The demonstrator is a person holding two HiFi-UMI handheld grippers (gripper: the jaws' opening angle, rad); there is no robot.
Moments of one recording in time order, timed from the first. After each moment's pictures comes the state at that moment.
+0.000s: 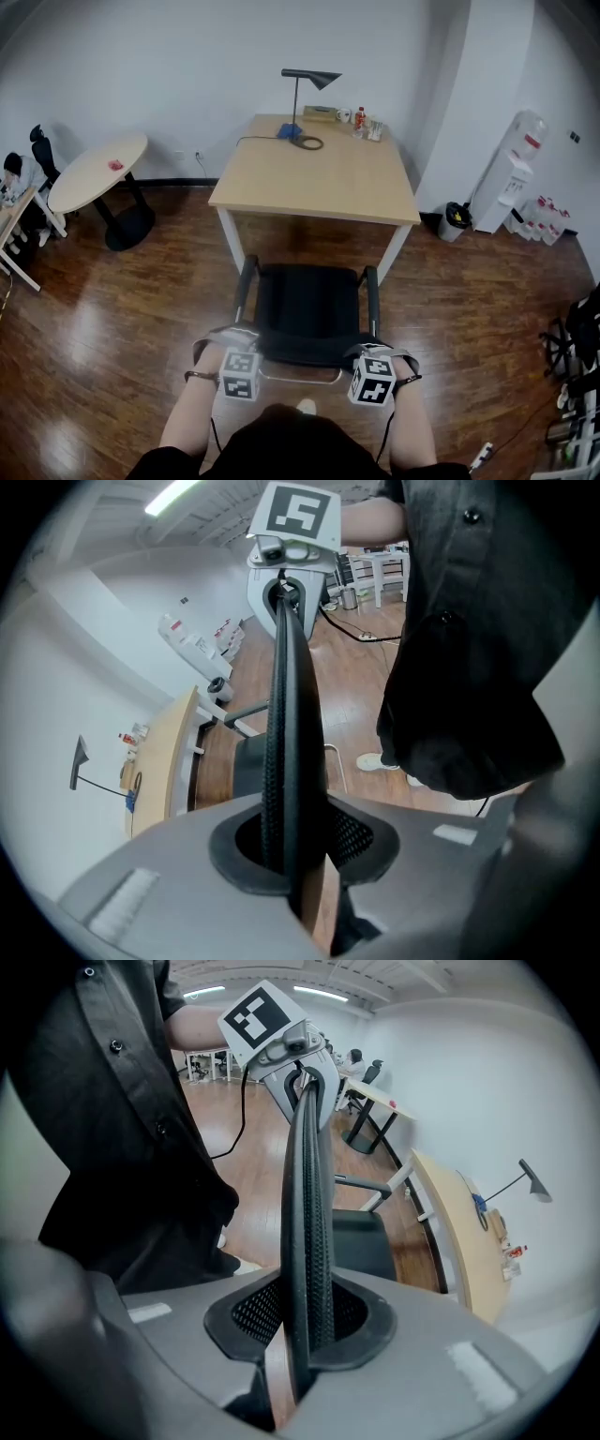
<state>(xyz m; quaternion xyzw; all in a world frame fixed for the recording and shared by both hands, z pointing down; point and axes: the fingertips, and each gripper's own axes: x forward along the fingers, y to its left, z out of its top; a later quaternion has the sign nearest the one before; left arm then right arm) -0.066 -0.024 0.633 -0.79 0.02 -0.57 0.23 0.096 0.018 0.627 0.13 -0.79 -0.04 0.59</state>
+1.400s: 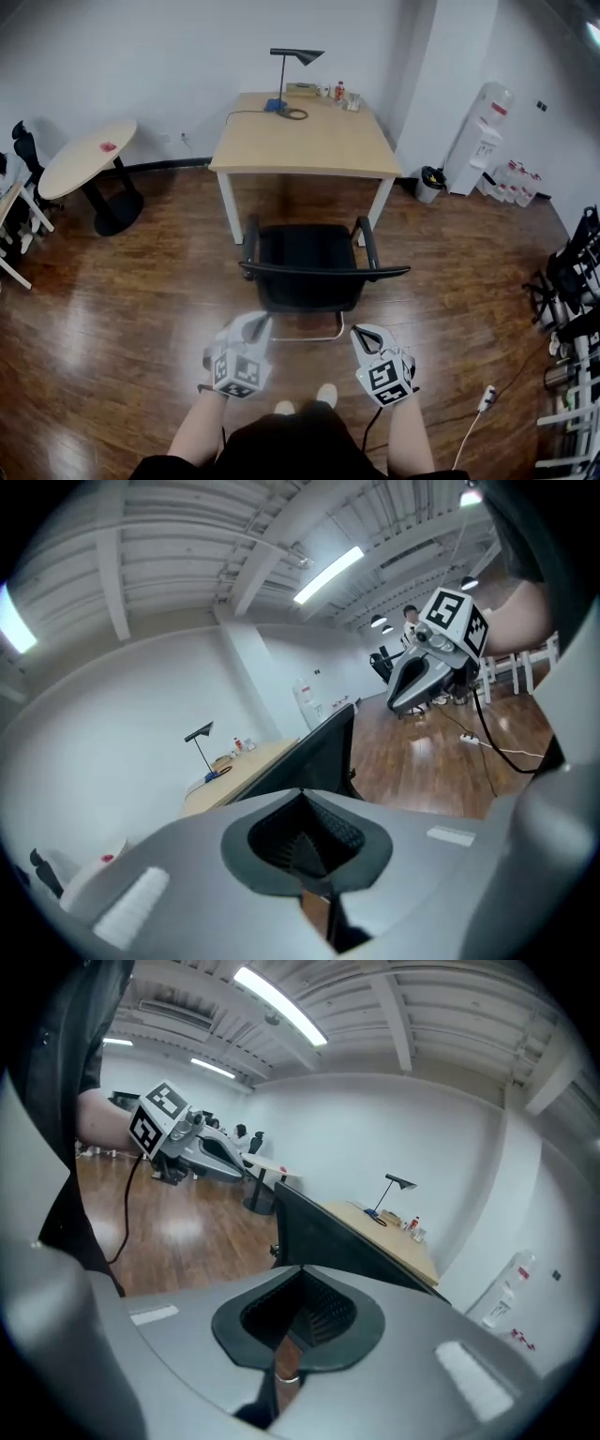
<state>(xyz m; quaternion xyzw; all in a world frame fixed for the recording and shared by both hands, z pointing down) -0.150 0.098 0.534 -0.89 0.35 -0.26 0.15 0.022 0.159 0.548 0.50 -0.80 -0.02 0.33</state>
